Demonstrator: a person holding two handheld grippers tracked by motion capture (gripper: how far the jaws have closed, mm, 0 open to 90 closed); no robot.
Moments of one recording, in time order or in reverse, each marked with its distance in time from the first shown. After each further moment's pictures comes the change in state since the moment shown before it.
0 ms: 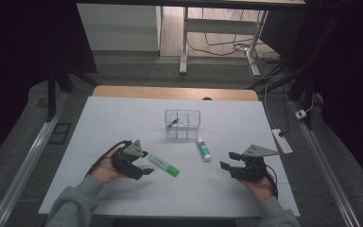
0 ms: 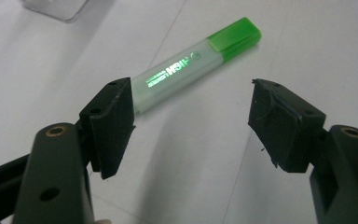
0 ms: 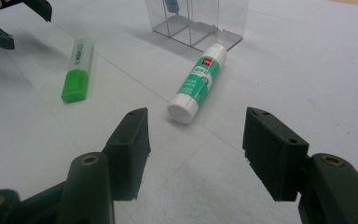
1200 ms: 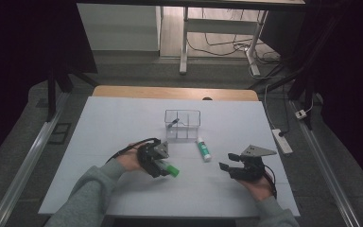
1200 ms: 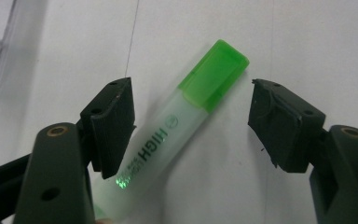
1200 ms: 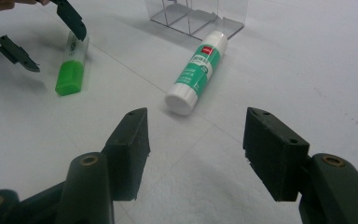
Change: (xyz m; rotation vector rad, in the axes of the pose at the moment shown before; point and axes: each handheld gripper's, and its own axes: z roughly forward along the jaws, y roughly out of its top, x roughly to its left) left arm 0.006 0.056 0.055 0.156 -0.154 0.249; right arm -0.003 -0.004 0.006 0.032 0.002 0.013
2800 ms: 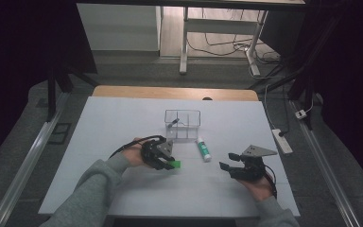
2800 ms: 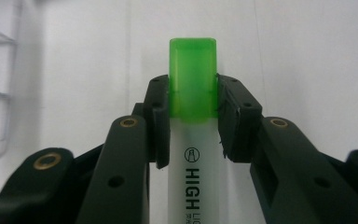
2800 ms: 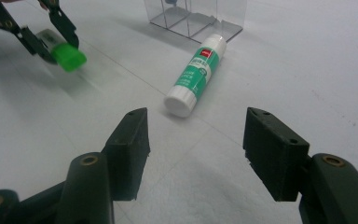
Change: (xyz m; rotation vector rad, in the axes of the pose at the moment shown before) left arm 0.007 0.011 -0.010 -0.059 -0.019 0.104; right arm 0.000 0.000 -0.001 -0.013 -0.003 -0.004
